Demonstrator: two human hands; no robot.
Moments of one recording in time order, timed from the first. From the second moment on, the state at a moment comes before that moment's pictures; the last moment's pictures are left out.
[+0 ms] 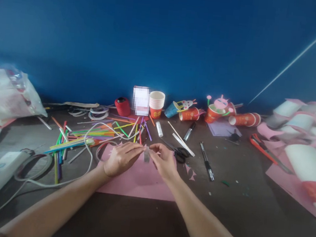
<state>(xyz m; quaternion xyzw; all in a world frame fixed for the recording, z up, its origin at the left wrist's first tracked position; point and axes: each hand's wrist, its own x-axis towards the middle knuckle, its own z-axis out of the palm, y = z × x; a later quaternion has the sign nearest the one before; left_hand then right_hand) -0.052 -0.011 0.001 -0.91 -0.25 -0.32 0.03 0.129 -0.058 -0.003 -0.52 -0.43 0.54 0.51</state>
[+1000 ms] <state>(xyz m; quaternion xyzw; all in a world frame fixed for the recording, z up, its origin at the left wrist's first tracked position) -0.048 -0.008 -0.005 -0.84 -0.34 -0.37 -0.20 0.124 -0.055 -0.017 -0.60 -0.64 0.26 0.41</state>
